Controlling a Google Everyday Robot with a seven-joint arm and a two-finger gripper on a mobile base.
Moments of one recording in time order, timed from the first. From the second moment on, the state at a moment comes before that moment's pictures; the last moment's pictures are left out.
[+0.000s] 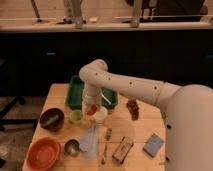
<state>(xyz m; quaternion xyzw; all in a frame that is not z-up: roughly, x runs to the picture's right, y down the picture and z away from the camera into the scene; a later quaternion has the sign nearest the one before) -0.086 0.112 0.762 -0.16 -0.37 -0.76 0.51</state>
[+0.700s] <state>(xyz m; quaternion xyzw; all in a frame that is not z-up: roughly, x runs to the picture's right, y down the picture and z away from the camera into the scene) -0.151 0.122 0.757 -0.15 -0.38 -0.76 0.50</state>
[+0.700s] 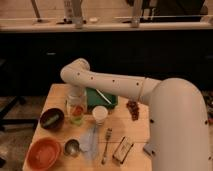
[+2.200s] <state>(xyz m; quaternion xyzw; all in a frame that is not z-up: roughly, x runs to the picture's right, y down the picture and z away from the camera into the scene) -0.187 0.141 0.787 -0.18 -0.37 -0.75 0.53</state>
